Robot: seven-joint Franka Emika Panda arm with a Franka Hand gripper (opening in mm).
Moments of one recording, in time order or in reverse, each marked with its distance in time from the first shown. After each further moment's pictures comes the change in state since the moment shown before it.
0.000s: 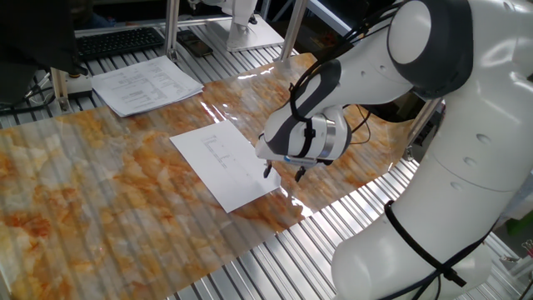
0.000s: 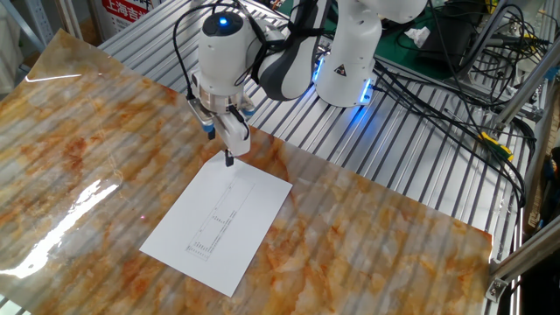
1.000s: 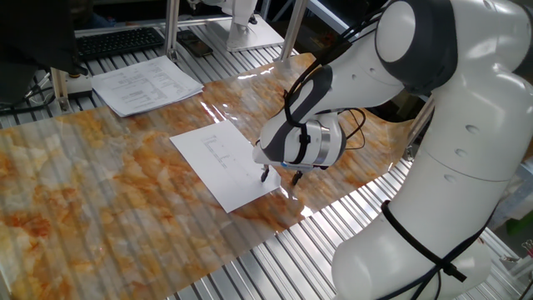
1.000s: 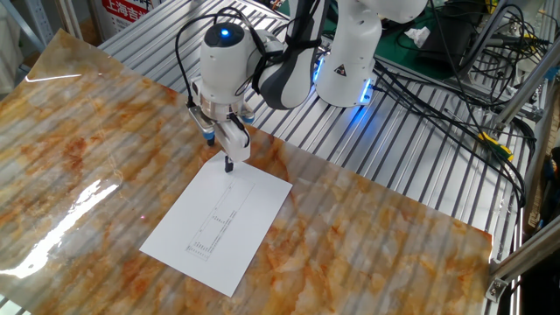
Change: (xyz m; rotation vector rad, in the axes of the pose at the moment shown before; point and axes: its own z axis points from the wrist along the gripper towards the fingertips) arm -0.002 0.002 0.019 0.007 -0.012 -0.016
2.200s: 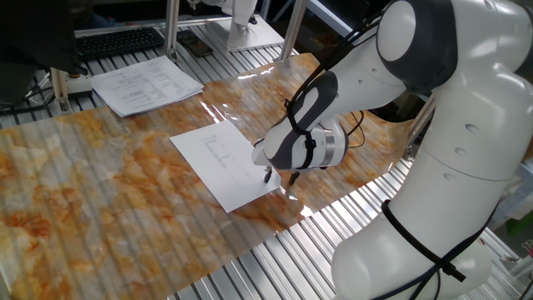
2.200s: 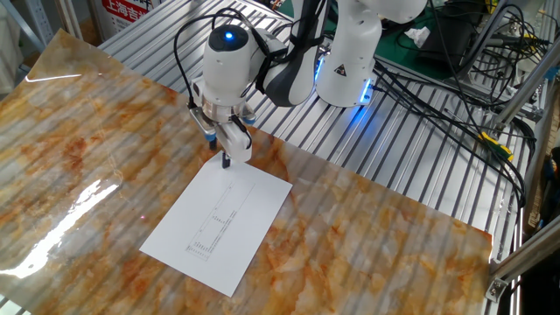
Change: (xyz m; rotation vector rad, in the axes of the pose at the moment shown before) arm 0.001 0.000 0.001 0.031 -0.010 -0.020
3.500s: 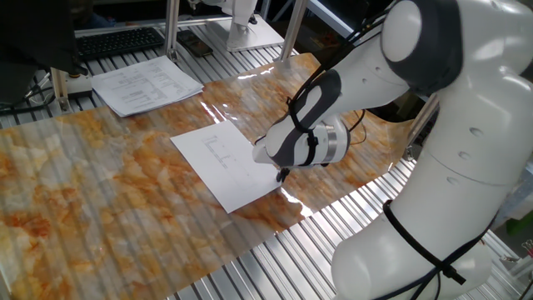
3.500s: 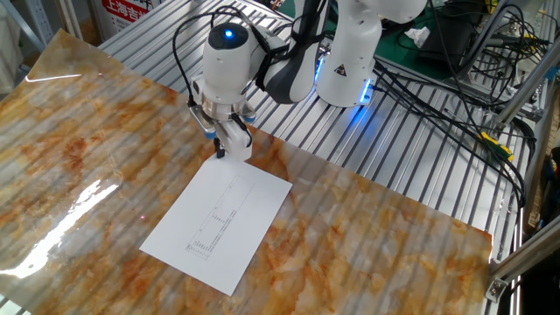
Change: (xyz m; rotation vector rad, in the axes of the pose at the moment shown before) arm 0.000 0.000 -0.009 0.006 0.009 -0.002
